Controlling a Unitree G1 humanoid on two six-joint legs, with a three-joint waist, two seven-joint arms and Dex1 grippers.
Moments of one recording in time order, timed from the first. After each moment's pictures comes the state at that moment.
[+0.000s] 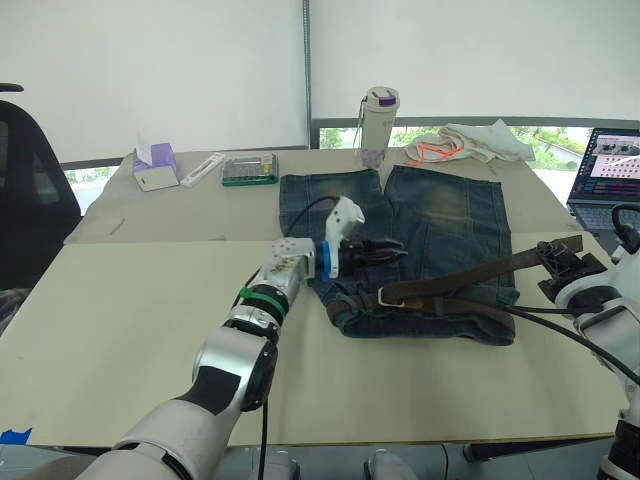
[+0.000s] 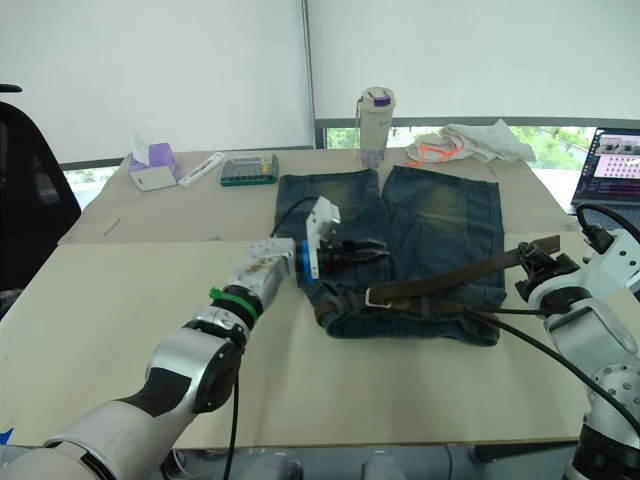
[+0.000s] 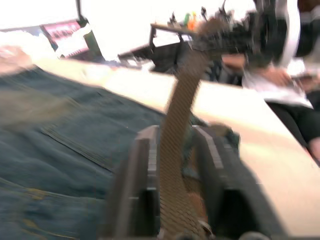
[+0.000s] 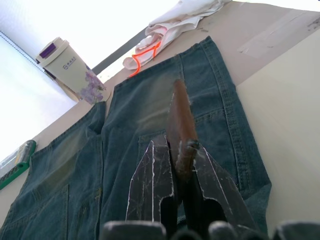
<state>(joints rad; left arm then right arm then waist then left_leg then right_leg) -1.09 -0.04 -0.01 1.15 -0.13 -0.13 -1.19 -0.18 -0.57 -0.60 -0.31 1.26 0.78 -0.36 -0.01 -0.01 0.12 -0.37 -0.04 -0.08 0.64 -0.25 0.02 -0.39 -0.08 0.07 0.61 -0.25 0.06</state>
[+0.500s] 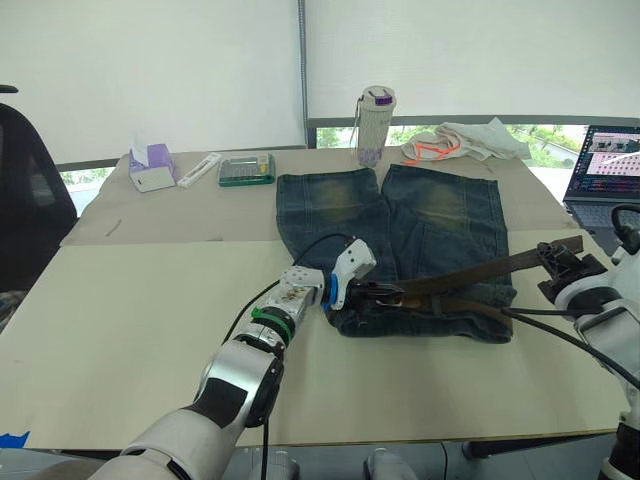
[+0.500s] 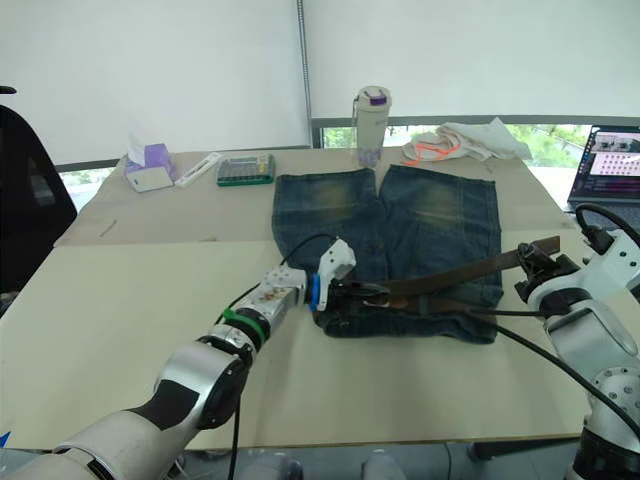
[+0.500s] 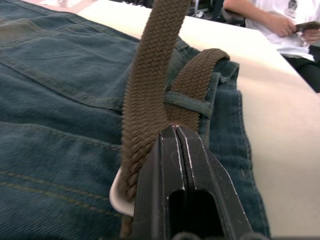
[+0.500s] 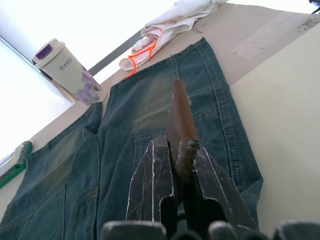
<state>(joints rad) -1.02 -0.05 -0.06 1.23 -0.02 -0.21 -1.12 -0.16 -0.57 -0.60 -0.34 1.28 0.77 -0.39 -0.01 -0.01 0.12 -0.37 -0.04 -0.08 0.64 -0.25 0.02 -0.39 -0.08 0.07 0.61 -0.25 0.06</state>
